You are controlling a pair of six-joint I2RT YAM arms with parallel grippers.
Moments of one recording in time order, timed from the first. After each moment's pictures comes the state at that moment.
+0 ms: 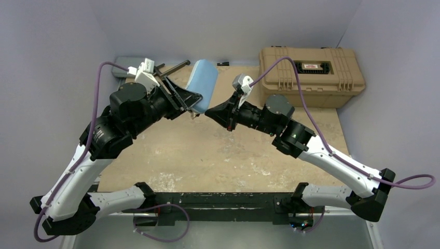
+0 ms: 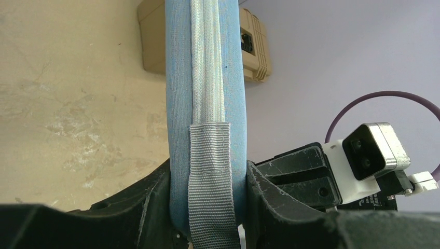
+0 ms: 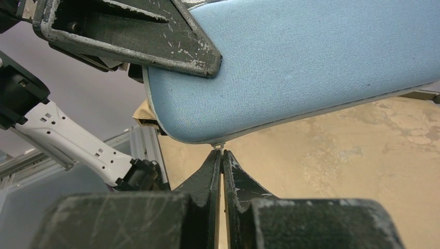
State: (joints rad) left arm -0.77 1.03 1.58 -0.77 -0.15 -1.00; right arm 0.93 1.15 1.19 0.01 -0.23 0.24
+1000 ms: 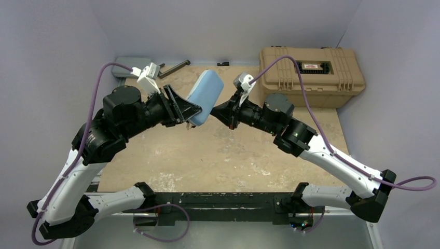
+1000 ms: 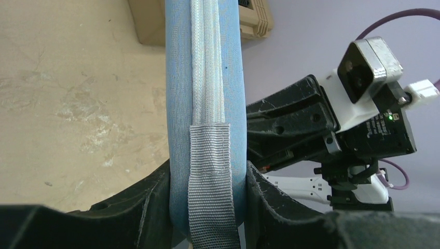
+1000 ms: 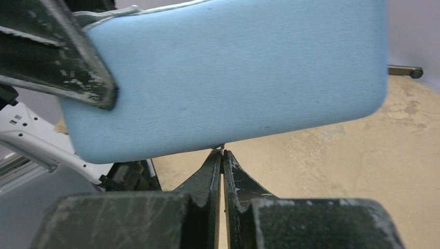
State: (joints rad) left arm -0.77 1.01 1.59 -0.86 0.00 -0.86; right arm 0.91 1.14 1.21 -0.08 -0.19 0.23
